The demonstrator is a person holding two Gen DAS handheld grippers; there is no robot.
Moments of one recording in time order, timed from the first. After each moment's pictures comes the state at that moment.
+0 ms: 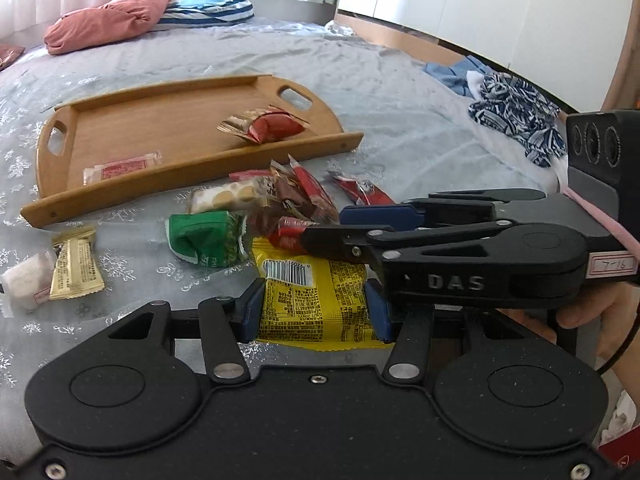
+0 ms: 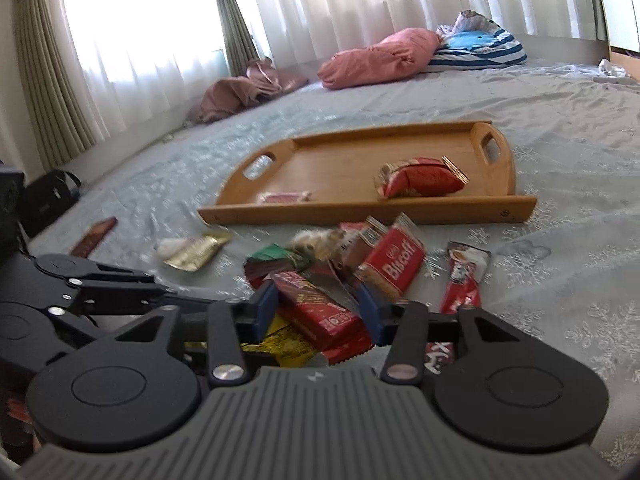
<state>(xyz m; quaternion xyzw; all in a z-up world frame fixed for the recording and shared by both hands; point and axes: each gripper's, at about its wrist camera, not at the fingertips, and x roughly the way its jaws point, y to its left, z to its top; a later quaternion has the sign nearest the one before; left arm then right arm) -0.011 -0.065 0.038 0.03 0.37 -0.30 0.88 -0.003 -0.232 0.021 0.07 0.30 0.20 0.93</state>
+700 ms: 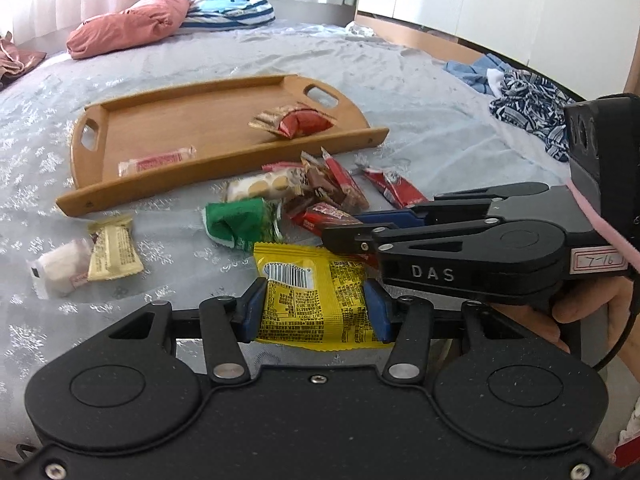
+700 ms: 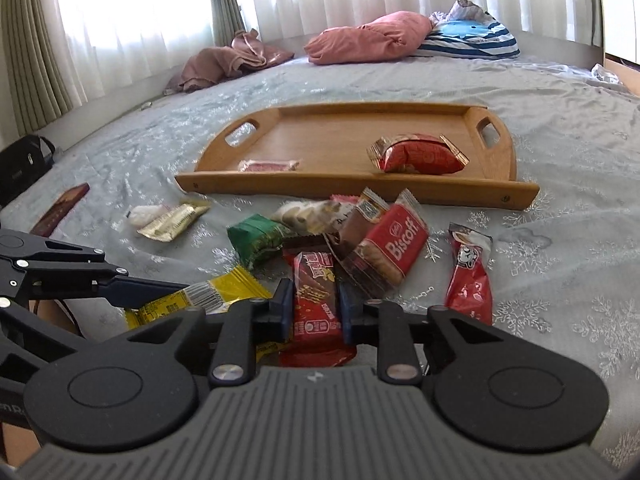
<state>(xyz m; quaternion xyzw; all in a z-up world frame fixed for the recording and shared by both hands) -0.023 -0.049 0.041 0.05 0.36 -0.26 0.89 0.003 -0.210 0.010 0.03 0.32 0.17 0.93</state>
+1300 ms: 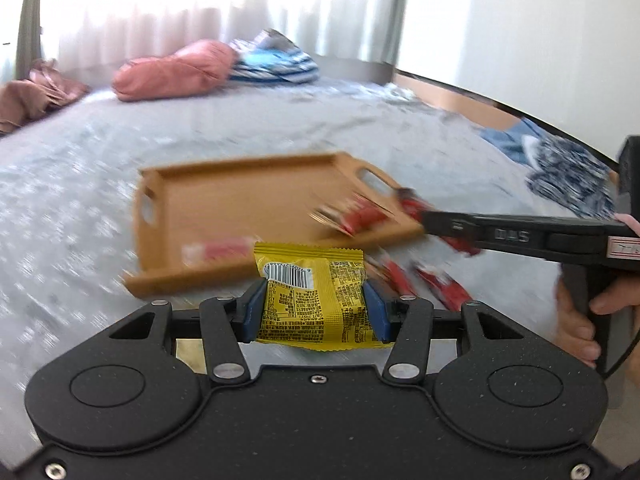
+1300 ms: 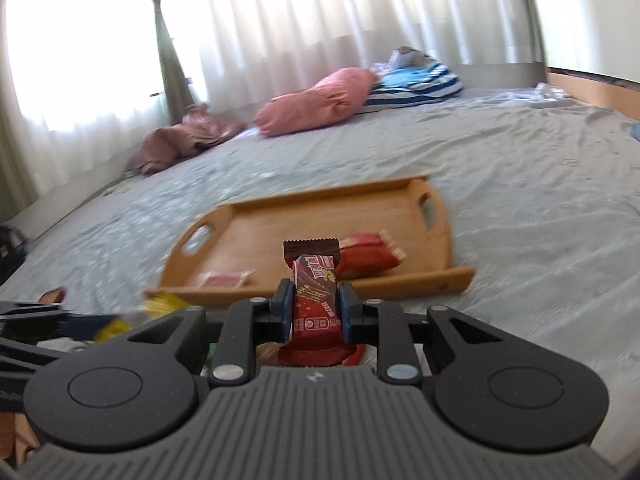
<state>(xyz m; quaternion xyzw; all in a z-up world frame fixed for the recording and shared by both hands) 0.012 -0.017 0.095 0.01 0.29 -0.20 0.94 0.028 -0.245 0.063 0.10 0.25 0.09 0.96</state>
